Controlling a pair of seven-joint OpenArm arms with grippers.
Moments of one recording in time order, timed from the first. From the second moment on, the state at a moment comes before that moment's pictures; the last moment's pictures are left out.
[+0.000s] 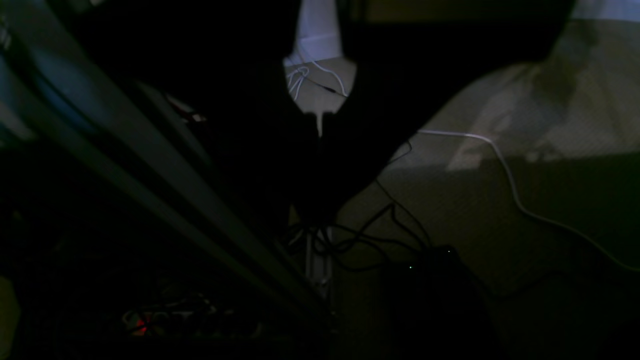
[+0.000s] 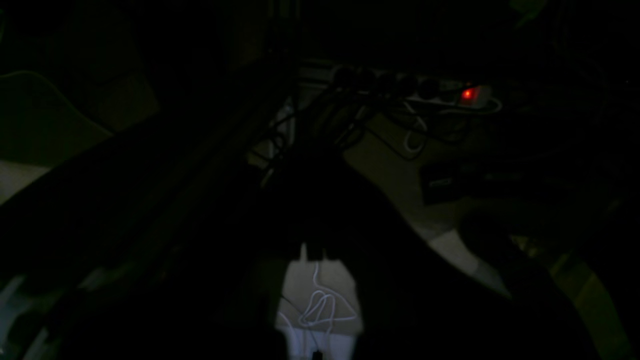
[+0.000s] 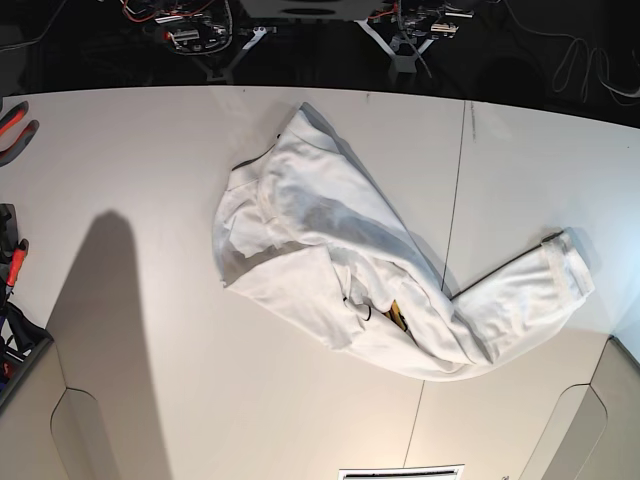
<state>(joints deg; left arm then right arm) 2.4 -0.8 5.1 12.4 -8.5 -8.8 2.7 -0.7 0.7 -20.8 13.7 16.6 -1.0 -5.7</state>
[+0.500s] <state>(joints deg) 8.3 -0.8 5.2 21.6 -8.5 -8.7 2.6 -0.7 0.8 -20.8 13.7 16.6 -1.0 -5.7</state>
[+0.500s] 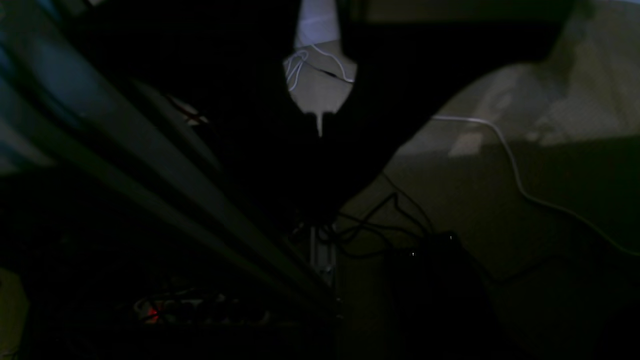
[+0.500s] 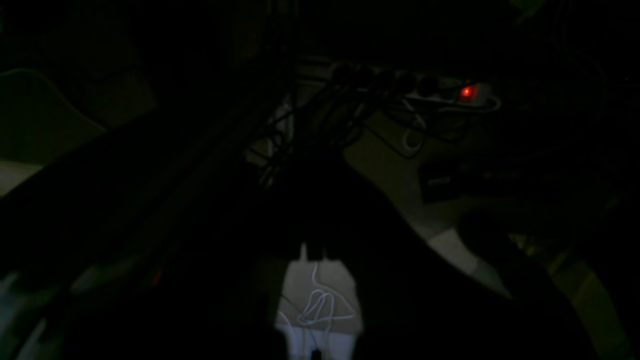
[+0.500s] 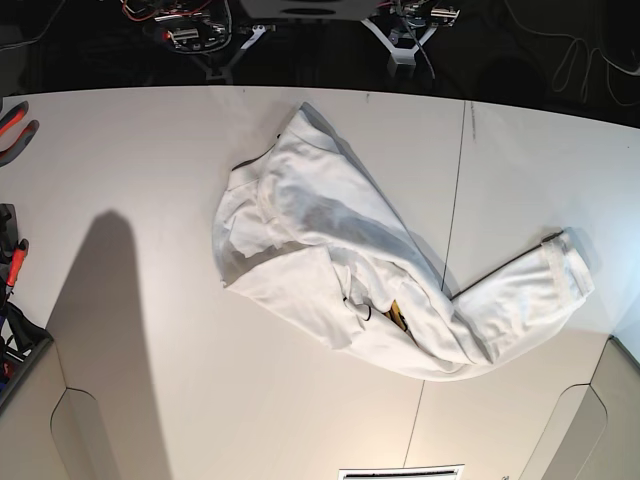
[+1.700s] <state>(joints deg) 11.4 -0.8 5.2 21.7 -8.5 -8.7 2.2 -6.8 3.6 -20.8 15.8 13.1 -0.9 -5.8</state>
